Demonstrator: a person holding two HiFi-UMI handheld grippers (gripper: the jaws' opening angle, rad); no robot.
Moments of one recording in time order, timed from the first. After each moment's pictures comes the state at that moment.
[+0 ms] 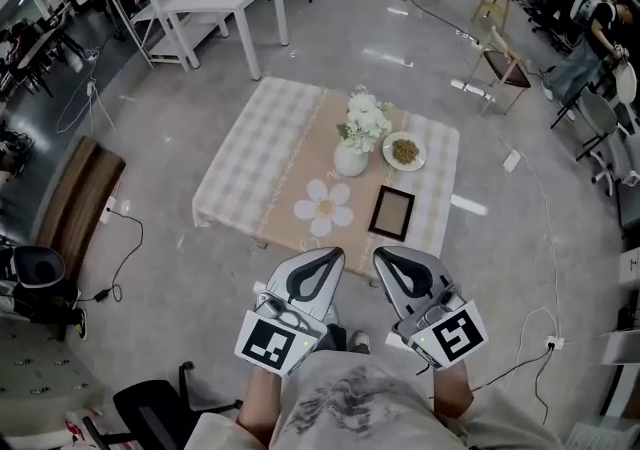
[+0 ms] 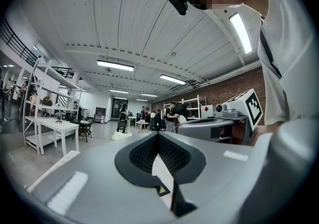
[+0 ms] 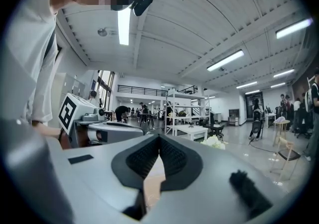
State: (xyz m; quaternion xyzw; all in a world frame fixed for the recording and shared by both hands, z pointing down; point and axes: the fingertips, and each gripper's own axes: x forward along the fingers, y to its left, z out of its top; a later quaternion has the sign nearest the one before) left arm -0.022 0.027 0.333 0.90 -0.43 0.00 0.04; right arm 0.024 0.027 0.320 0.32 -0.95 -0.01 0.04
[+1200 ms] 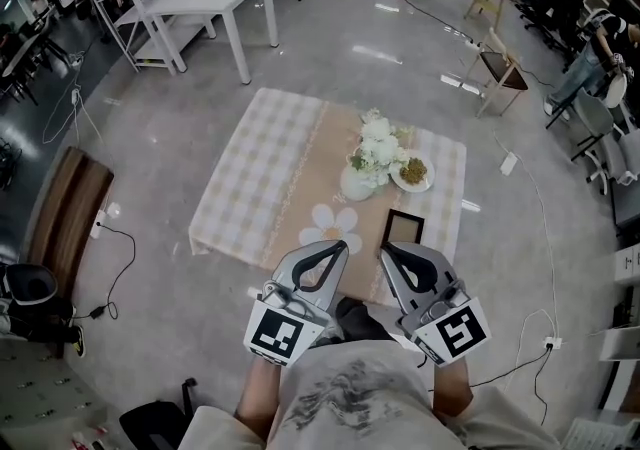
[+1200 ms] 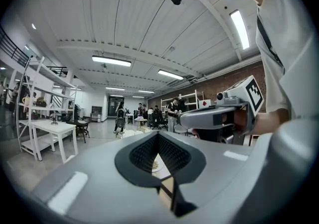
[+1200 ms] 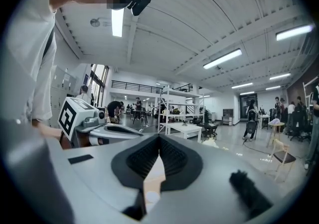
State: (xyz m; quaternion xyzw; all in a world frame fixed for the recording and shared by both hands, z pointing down) left arm -0.058 -0.076 0.361 0.91 -0.41 0.02 0.03; right arm -0.012 -0.069 0.334 0.35 -0.93 -0.01 0.06
